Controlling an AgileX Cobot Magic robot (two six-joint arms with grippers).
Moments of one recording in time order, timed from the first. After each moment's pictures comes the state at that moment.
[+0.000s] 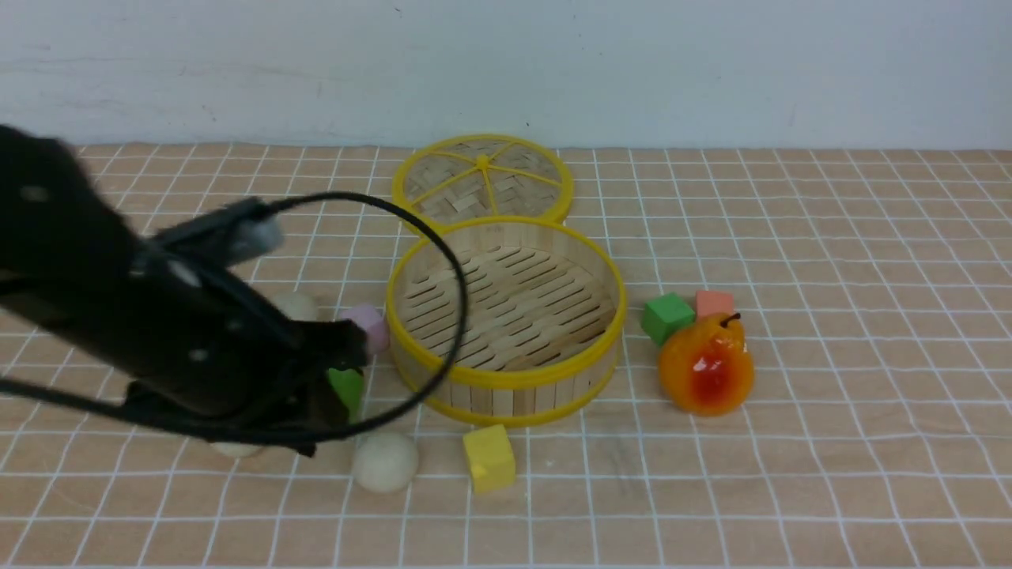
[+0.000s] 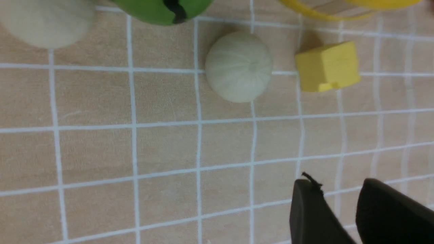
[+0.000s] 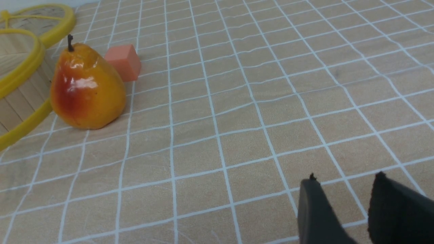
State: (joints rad) right arm 0.00 -0.01 0.02 -0.22 0.40 0.42; left arm -0.32 1.44 -1.04 -0.33 0.84 -0.20
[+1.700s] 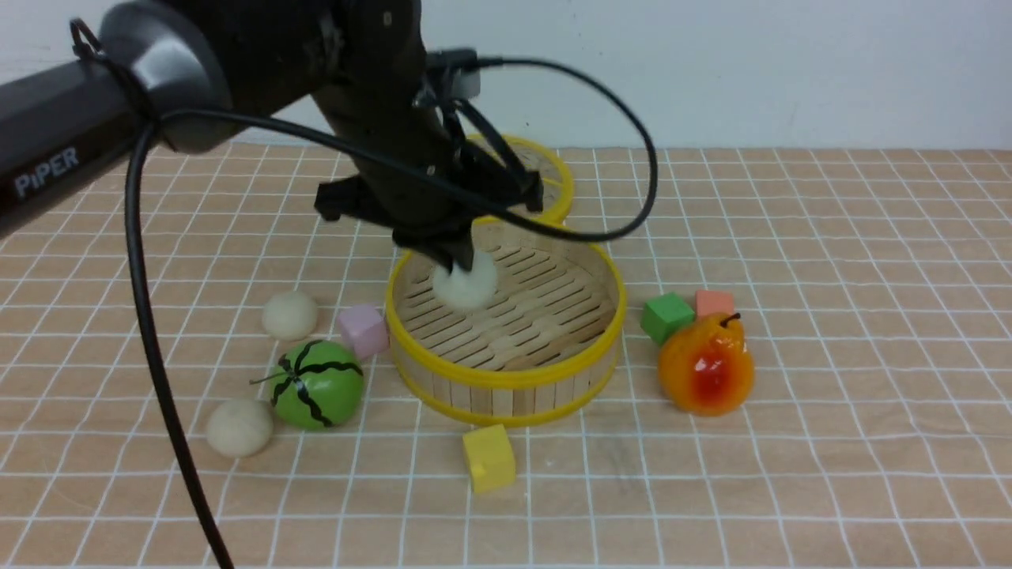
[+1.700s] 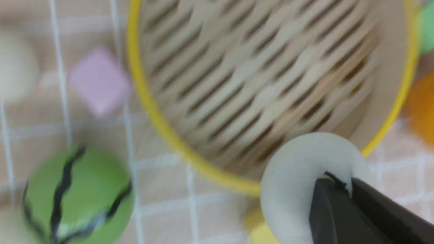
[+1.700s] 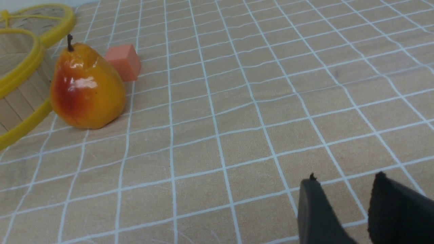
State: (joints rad) right arm 0.00 -0.01 0.02 -0.22 0.40 0.42; left arm -0.52 1.89 -1.83 -0.01 1.02 -0.42
